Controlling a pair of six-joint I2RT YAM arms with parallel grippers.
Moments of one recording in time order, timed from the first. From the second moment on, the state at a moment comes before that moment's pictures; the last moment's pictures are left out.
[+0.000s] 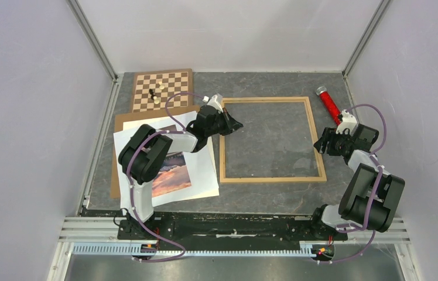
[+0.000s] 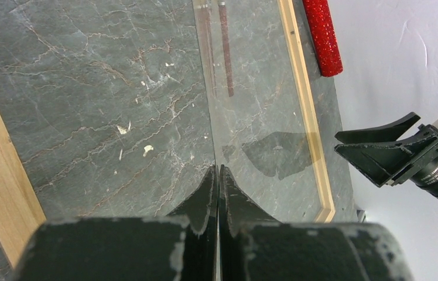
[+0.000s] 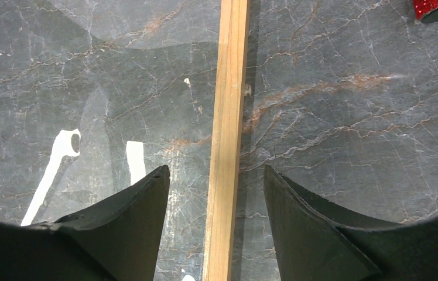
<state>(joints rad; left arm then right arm) -0.59 1.96 1.04 0.57 0.25 -0.82 -0.48 1.39 0.62 -0.04 -0.57 -0.22</state>
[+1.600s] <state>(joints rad) -0.60 1.96 1.07 0.51 0.25 -0.73 -0.48 1.39 0.62 -0.04 -0.57 -0.24</state>
